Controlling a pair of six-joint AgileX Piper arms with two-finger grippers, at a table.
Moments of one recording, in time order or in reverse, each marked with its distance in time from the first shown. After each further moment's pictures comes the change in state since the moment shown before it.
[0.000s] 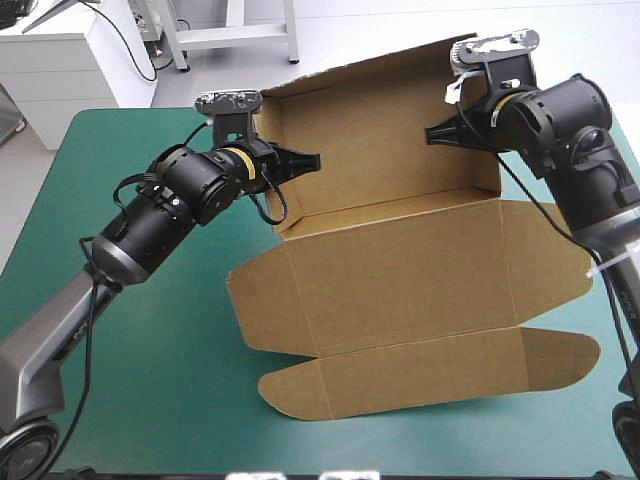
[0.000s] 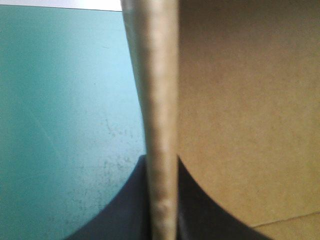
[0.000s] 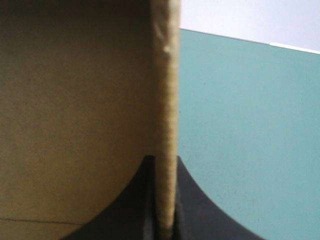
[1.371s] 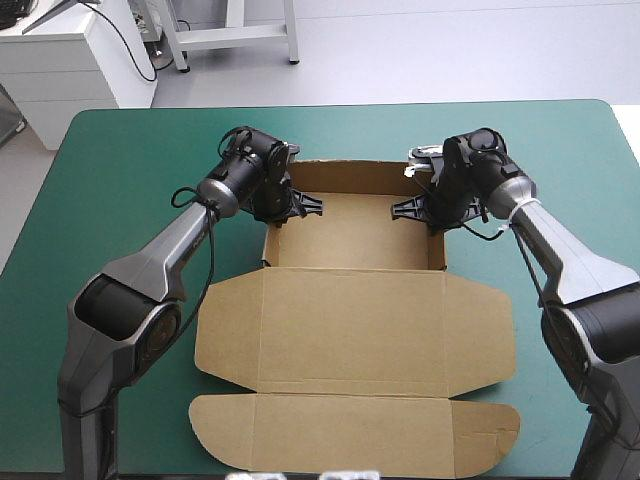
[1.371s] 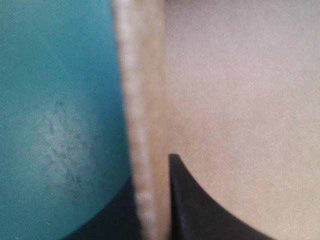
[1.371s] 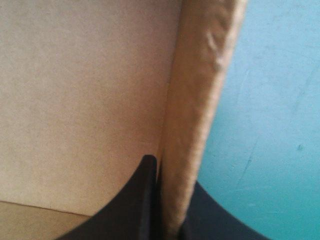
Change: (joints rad) left arm 0.145 0.527 -0.308 -0.191 0.416 0.307; right arm -0.103 0.341 0.254 0.344 -0.040 -0.065
